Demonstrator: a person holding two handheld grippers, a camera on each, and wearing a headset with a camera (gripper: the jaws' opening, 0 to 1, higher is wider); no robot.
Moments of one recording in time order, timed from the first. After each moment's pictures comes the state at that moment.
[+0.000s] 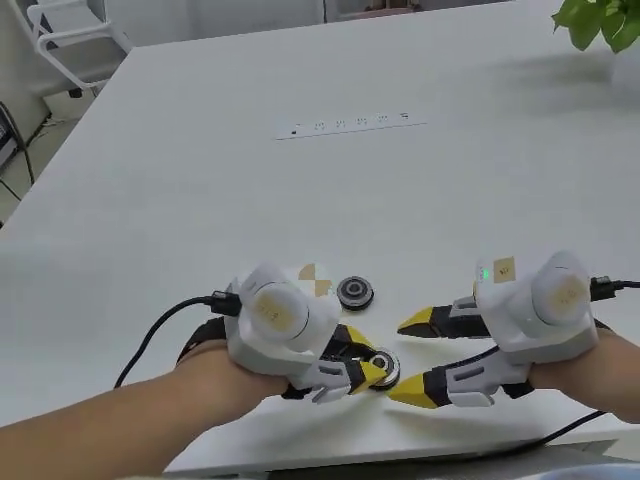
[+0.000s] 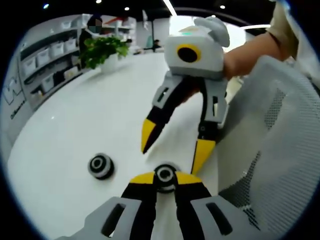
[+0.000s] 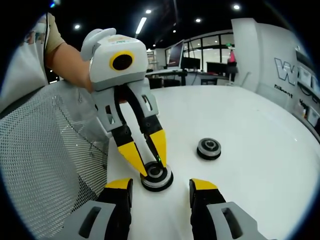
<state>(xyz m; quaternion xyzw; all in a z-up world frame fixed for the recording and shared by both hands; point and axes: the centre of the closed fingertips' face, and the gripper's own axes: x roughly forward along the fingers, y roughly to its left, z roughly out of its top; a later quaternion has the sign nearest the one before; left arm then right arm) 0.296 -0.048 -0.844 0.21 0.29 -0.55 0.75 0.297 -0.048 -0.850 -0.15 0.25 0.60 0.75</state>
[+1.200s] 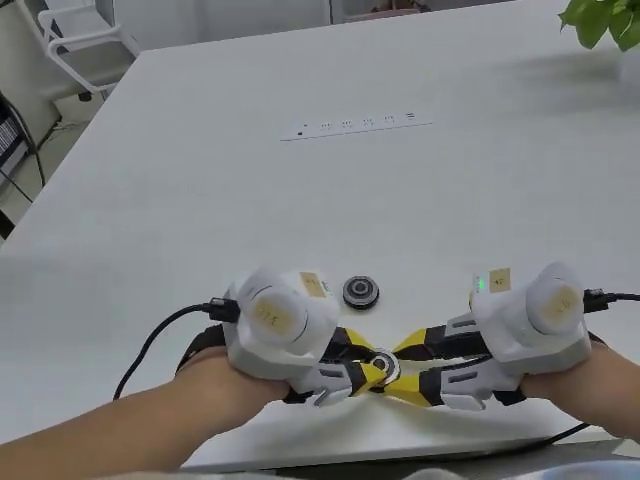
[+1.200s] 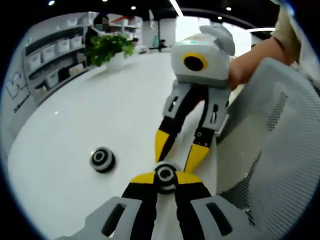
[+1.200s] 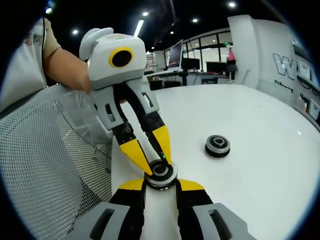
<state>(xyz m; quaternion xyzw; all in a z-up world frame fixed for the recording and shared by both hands) 0.294 -0.043 -0.844 0.20 0.29 -0.54 0.76 0.286 -0.041 -0.856 -0.13 0.26 0.60 0.74</state>
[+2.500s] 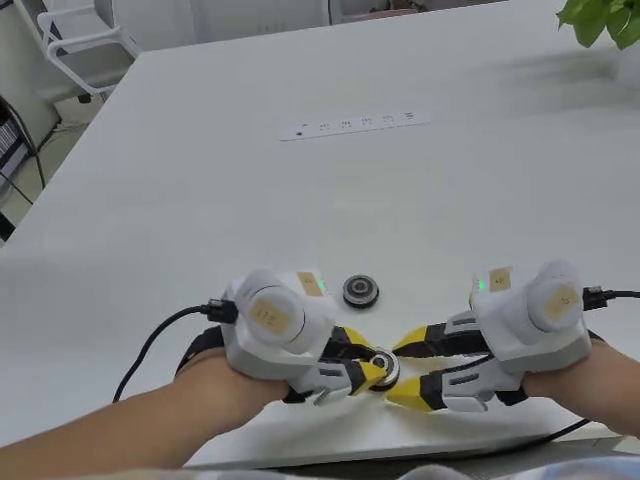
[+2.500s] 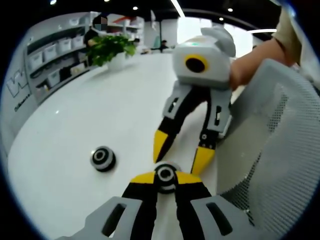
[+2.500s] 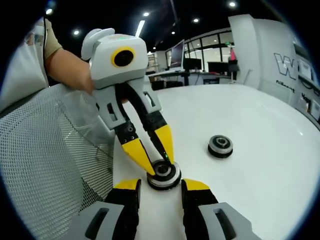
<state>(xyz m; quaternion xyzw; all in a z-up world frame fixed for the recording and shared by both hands) 0.293 -0.042 -0.844 0.20 0.29 -0.53 0.77 0.283 -0.032 -0.858 -0.13 0.25 0.61 0.74</state>
